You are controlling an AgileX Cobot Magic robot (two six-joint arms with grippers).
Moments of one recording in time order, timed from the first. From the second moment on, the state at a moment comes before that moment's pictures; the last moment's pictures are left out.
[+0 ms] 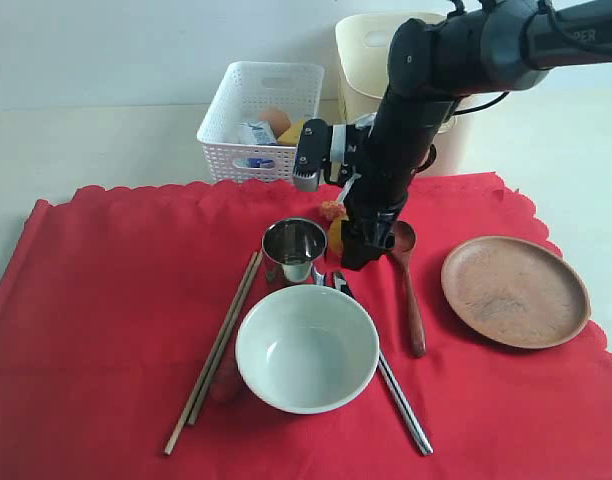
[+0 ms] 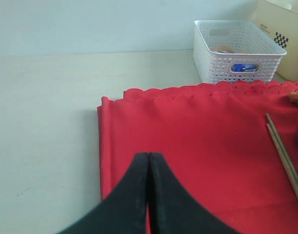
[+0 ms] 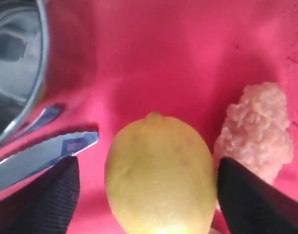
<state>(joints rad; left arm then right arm) -0.13 0.00 0.00 -0.11 0.37 0.11 0.32 2.18 -1.55 0.24 0.90 -1.10</state>
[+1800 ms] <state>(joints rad) -0.13 0.00 0.00 -0.11 0.37 0.11 0.33 2.05 -1.54 0.23 0.86 -1.06</state>
